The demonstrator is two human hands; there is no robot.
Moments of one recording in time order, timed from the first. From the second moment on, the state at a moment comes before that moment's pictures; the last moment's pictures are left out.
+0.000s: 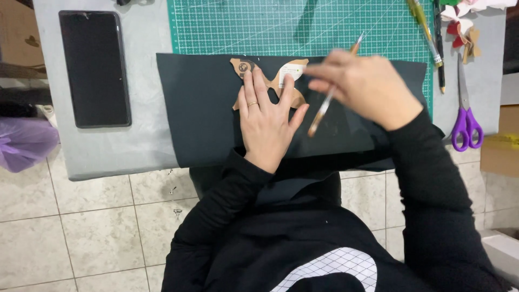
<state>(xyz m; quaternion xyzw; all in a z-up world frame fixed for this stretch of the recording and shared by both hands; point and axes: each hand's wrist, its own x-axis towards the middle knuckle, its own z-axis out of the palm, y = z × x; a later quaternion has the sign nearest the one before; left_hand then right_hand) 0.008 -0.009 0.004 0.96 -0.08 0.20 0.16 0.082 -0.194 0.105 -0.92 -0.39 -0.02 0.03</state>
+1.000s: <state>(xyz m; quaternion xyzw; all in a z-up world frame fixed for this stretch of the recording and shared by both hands) 0.009 -0.010 0.007 0.97 -0.07 0.17 0.16 0.112 -0.214 0.018 -0.83 -0.22 -0.08 0.50</state>
